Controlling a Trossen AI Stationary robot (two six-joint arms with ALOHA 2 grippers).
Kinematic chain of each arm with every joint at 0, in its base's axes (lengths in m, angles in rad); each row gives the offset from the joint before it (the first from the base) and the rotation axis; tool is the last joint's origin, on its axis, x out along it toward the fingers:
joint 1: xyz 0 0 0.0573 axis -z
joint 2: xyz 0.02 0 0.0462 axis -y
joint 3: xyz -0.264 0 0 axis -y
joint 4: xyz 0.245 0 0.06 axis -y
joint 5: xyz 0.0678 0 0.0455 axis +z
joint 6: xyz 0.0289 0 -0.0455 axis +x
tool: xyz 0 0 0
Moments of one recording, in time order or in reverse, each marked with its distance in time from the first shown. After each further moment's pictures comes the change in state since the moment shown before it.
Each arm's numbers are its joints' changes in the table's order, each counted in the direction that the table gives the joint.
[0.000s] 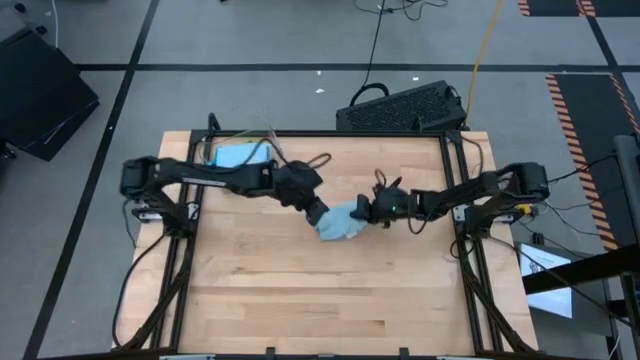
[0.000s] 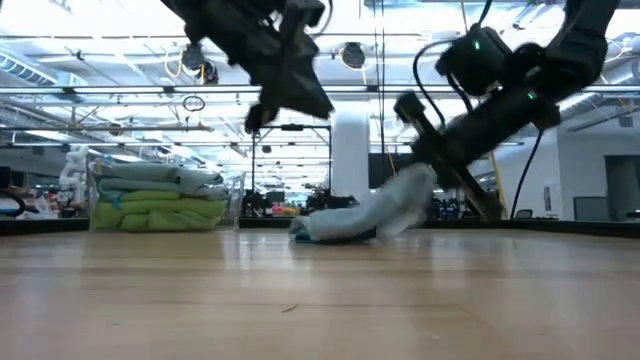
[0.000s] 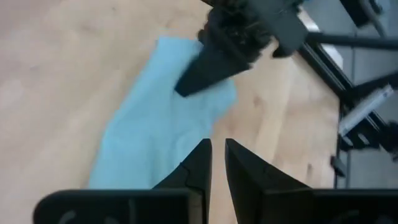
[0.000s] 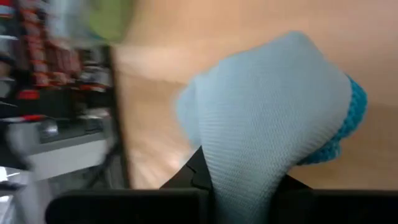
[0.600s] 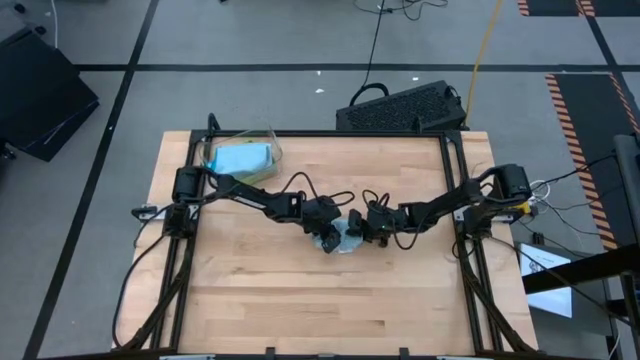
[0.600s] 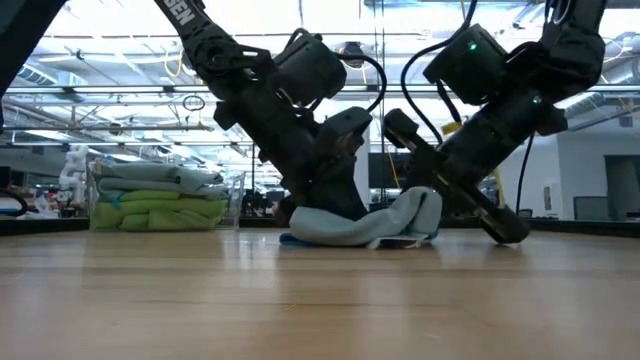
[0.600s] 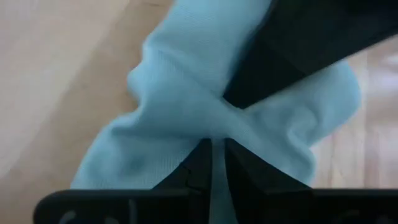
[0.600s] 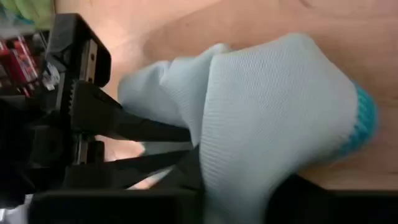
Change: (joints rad) left arm 0.092 -0.396 -0.002 0.295 0.030 0.074; right arm -0.141 -0.173 0.007 -0.054 -0.057 0.233
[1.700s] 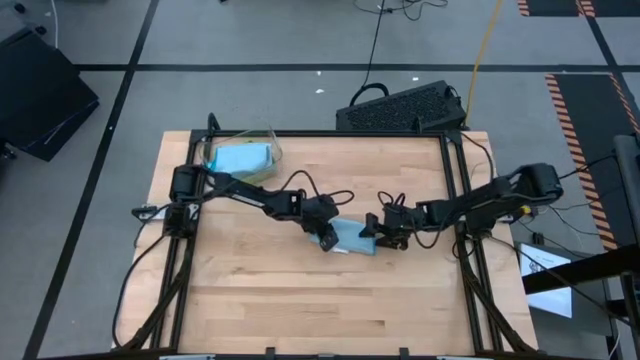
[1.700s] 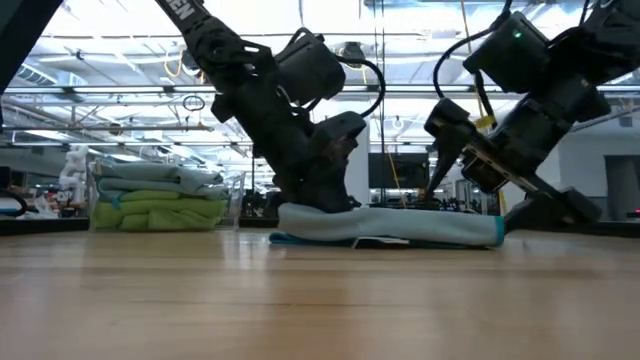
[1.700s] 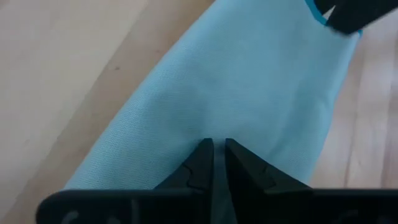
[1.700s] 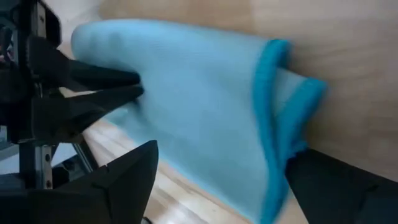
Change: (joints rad) left arm -0.010 0.010 0.008 -0.145 0.015 0.003; right arm -0.024 0.263 -0.066 -0.175 0.127 0.016
